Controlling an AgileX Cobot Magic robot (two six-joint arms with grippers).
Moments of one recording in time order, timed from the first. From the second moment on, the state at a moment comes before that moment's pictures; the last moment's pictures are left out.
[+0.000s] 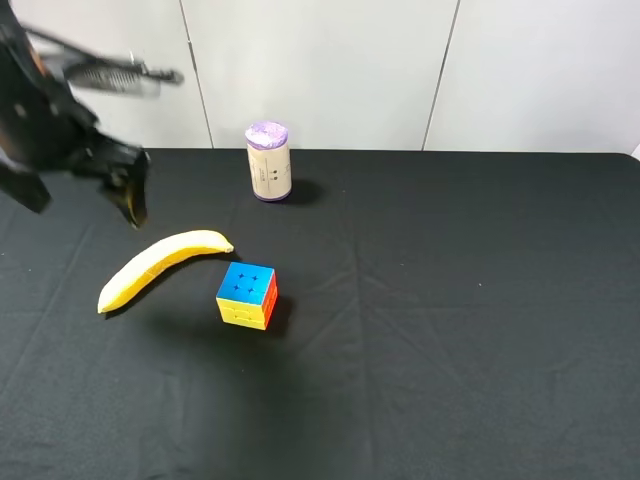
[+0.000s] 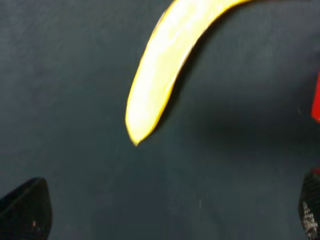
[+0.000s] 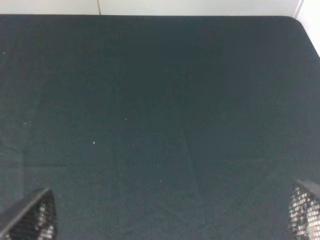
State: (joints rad) left arm -0.35 1.53 -1.16 0.10 1.04 -0.18; right arm 0.08 -0.01 -0.49 -0.08 1.03 0.07
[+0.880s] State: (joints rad) left arm -0.35 0.64 -0.95 0.11 1.17 -0.14; right arm 0.08 -0.01 -0.49 -0.08 1.03 0.07
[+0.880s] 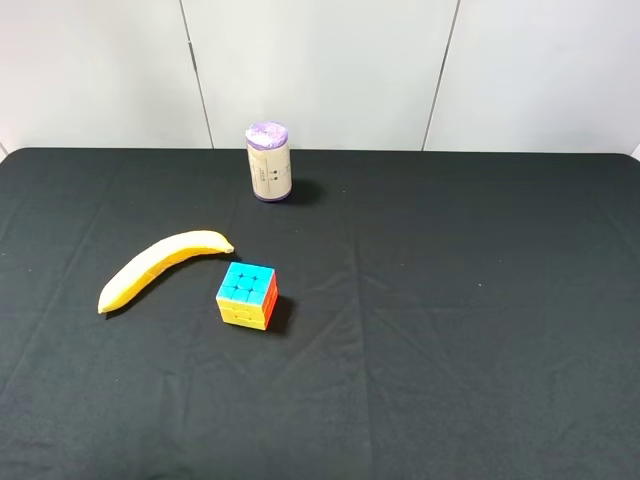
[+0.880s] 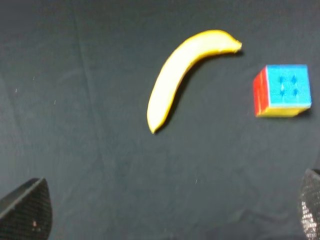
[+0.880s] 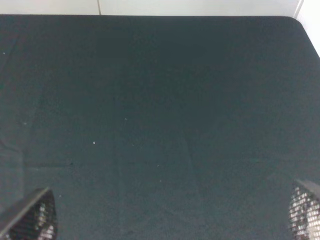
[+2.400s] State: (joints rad) left arm -0.23 0.00 -0.49 0.01 1.06 0.05; right arm 0.08 -0.01 -0.49 -0.08 1.03 0.07
